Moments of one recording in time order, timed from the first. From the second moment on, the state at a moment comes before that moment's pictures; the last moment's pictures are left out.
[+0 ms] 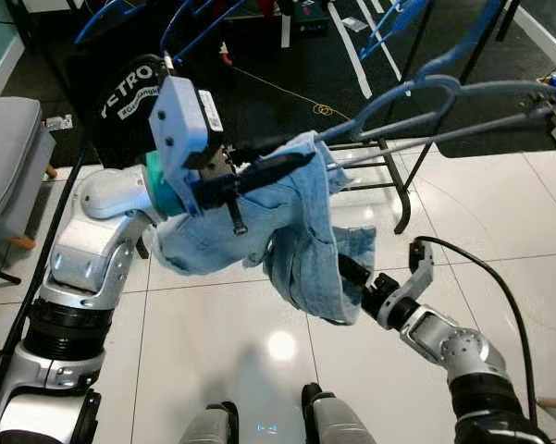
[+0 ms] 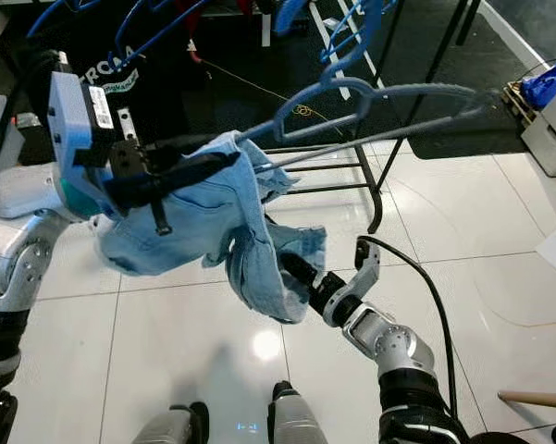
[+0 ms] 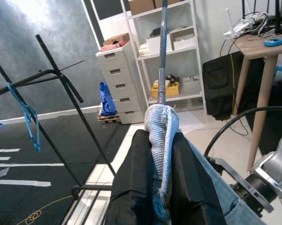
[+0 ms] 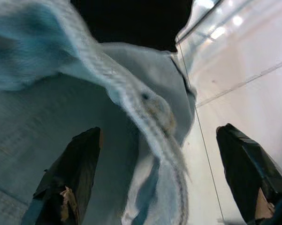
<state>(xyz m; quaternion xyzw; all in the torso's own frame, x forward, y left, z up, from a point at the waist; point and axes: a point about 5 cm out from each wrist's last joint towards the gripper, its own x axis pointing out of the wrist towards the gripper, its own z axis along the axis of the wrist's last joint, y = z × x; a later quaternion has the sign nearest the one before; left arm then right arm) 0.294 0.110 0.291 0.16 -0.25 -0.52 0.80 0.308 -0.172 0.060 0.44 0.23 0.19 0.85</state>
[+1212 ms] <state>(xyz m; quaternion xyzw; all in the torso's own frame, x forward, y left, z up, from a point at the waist) 0.298 0.122 0.276 0.18 -0.21 -0.51 0.81 0.303 -0.234 0.084 0.37 0.09 0.08 0.92</state>
